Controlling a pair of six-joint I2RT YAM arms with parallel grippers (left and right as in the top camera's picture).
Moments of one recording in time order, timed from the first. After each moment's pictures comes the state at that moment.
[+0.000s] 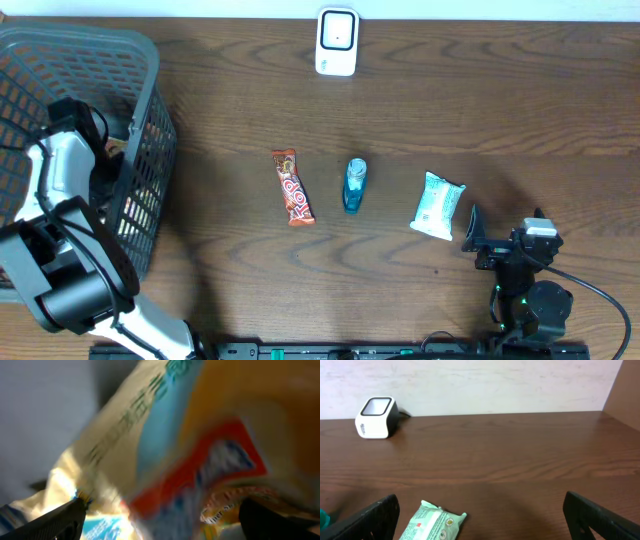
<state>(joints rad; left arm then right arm) 0.44 1.87 1.29 -0.97 -0.04 -0.28 -0.11 0.01 0.06 -0.18 -0.05 0.02</state>
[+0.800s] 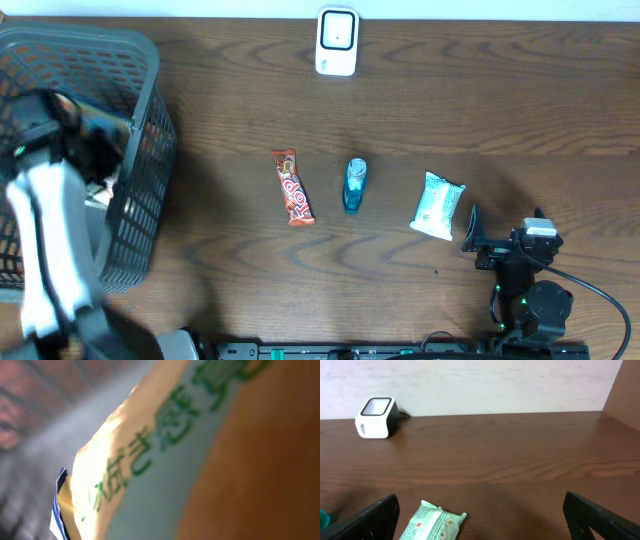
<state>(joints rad) 0.45 1.42 1.28 -0.85 -0.05 -0.37 -0.11 0.01 0.06 -0.19 -0.05 0.02</state>
